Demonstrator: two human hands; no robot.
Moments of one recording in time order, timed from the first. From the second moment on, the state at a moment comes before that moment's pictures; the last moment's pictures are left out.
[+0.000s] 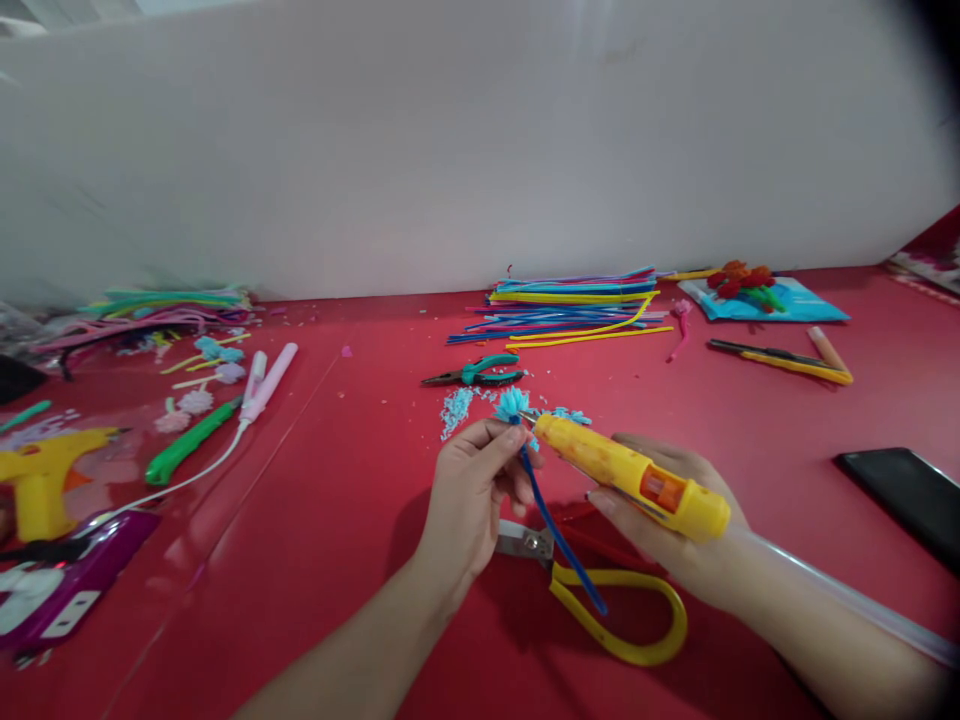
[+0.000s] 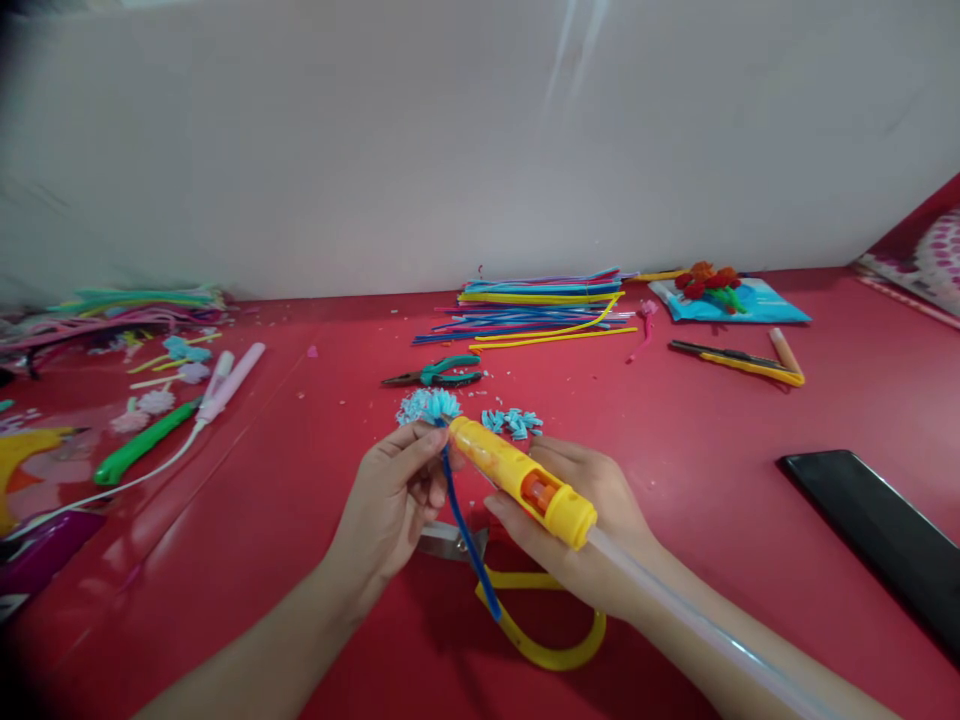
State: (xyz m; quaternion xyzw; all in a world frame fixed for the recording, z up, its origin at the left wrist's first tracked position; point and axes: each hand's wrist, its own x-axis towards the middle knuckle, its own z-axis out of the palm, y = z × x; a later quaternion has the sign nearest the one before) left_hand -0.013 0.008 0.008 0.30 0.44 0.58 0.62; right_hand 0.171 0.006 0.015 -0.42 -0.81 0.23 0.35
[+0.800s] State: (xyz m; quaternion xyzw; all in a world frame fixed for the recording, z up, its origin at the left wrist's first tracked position) left_hand -0.012 0.008 0.010 0.28 0.44 0.58 0.63; right_hand 0.171 0.006 0.015 -0.43 -0.81 0.21 0.32
